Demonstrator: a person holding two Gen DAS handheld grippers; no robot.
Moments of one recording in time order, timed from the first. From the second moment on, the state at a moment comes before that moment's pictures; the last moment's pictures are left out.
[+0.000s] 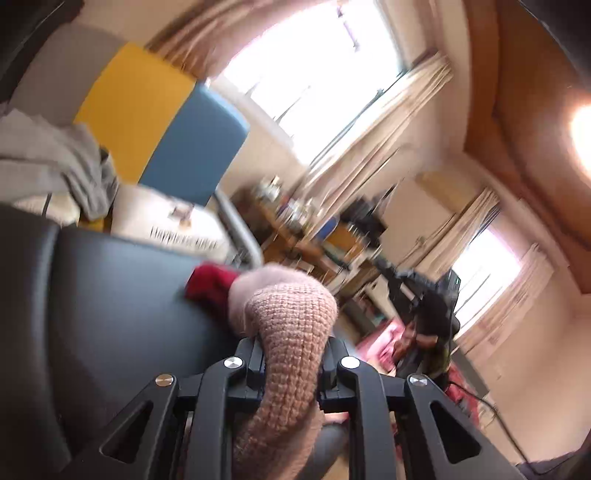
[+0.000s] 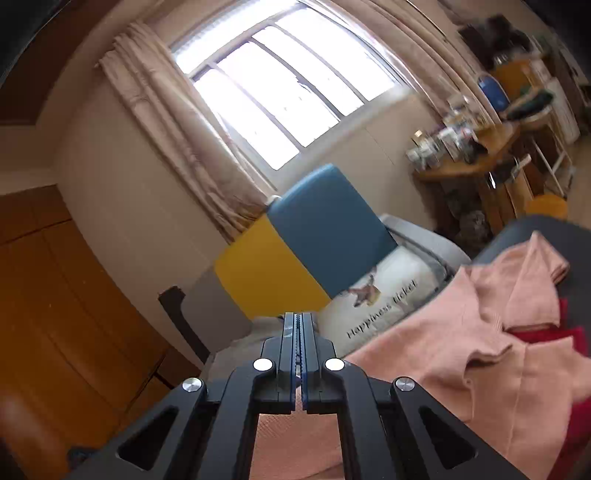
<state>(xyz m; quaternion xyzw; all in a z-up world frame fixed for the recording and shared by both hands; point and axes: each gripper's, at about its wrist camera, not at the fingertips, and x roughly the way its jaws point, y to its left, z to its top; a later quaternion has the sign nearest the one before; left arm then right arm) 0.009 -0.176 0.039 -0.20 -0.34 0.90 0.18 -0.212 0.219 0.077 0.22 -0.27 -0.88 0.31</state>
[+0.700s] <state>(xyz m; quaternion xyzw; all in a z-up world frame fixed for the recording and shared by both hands) 0.094 -0.200 -0.017 -0.28 -0.35 0.89 0.13 -0.224 0.148 -0.088 0.42 -0.21 -0.86 0.21</state>
